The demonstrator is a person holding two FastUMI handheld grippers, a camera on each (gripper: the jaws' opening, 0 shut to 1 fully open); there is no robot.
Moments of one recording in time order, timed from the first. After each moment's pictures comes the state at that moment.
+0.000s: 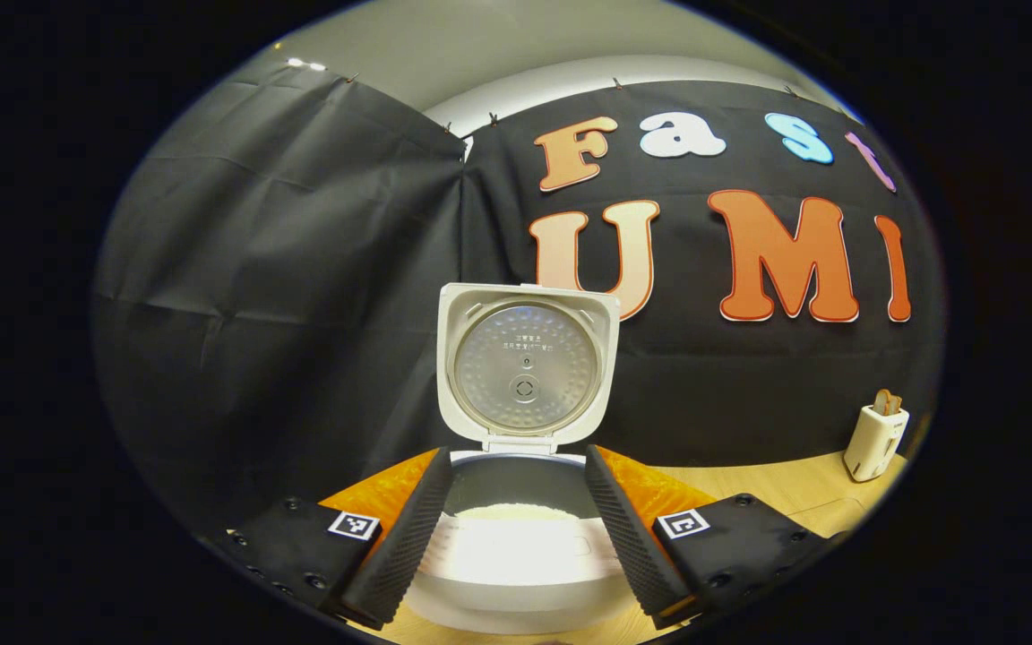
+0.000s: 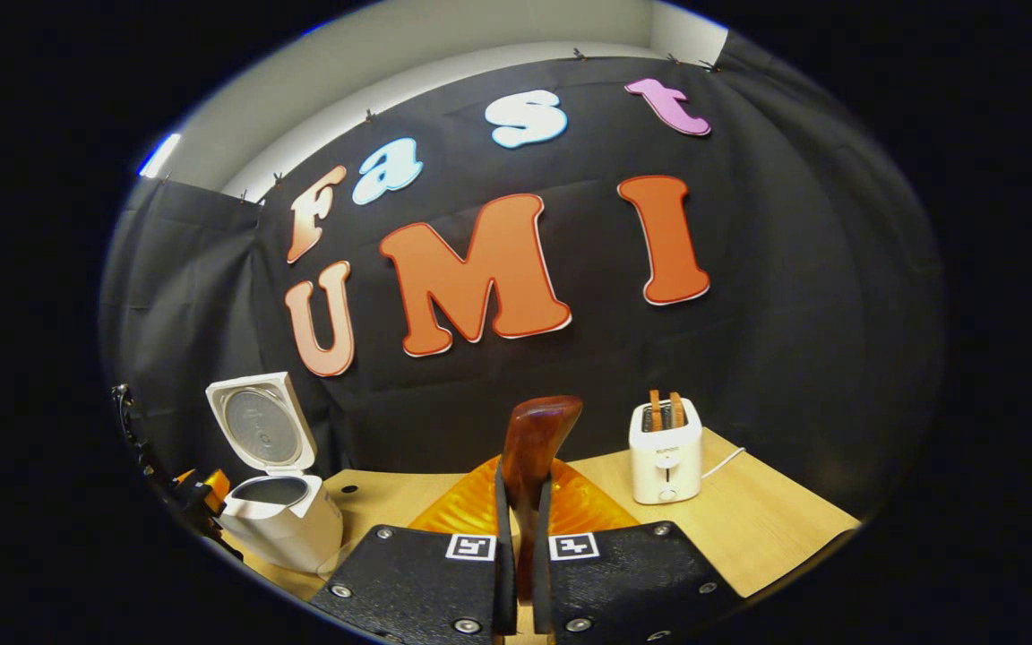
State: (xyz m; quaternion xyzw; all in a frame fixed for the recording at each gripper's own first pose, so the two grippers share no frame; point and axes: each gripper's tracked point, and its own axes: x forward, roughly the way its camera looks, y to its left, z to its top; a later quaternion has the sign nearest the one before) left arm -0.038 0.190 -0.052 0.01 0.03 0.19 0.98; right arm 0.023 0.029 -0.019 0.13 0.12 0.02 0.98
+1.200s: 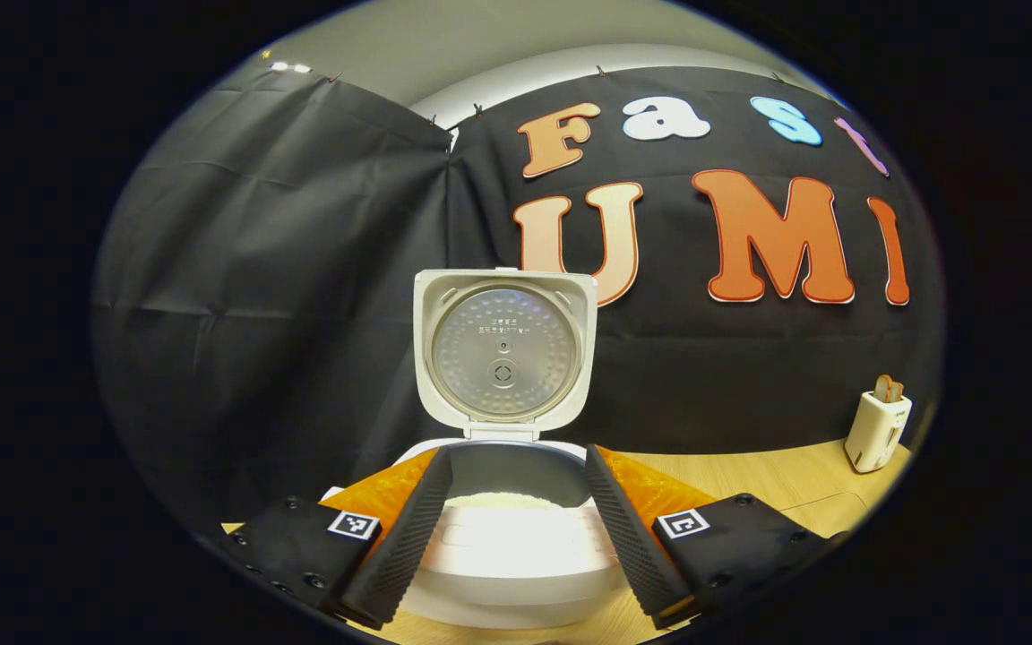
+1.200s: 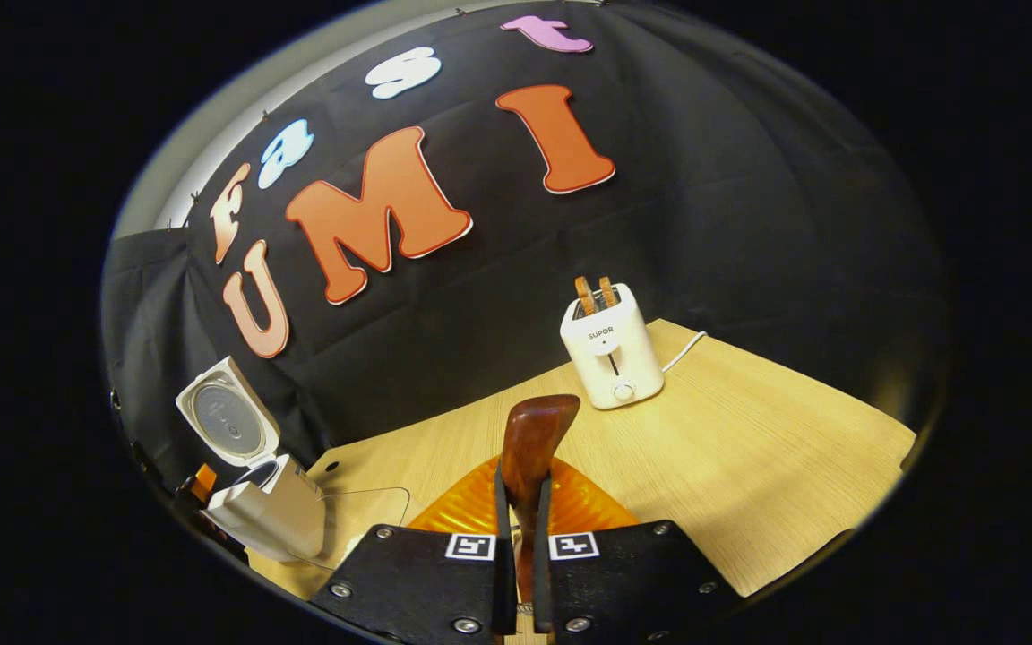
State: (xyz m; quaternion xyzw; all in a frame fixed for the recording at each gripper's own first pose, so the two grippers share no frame) left arm -0.026 0.163 -0.066 0.02 0.06 0.18 0.98; right arm -0.011 0.005 -0.141 0.24 0.24 -0.02 0.94
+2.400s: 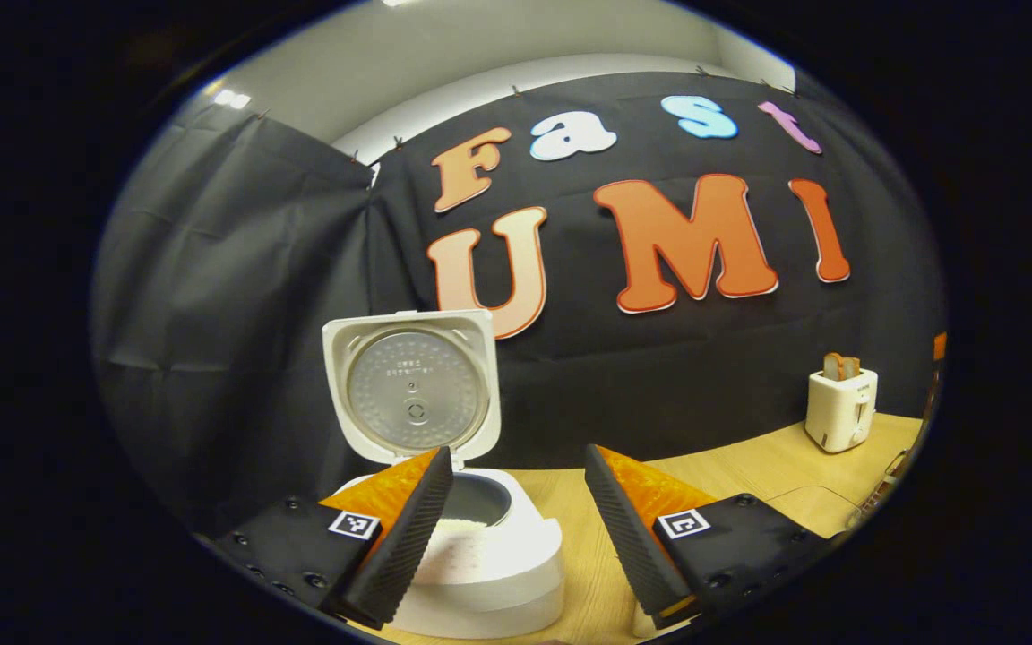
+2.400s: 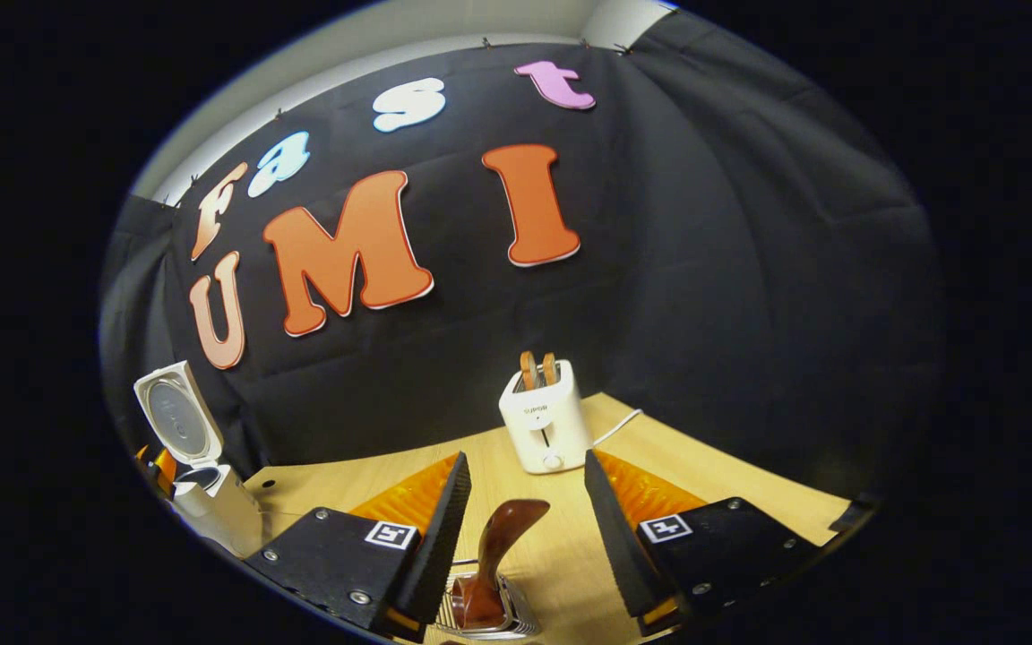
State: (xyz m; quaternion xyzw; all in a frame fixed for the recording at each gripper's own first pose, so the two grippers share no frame) left arm -0.010 0.064 -0.045 0.10 0.01 0.06 0.99; right arm -0.004 -0.065 -0.076 0.13 0.13 -0.11 0.98
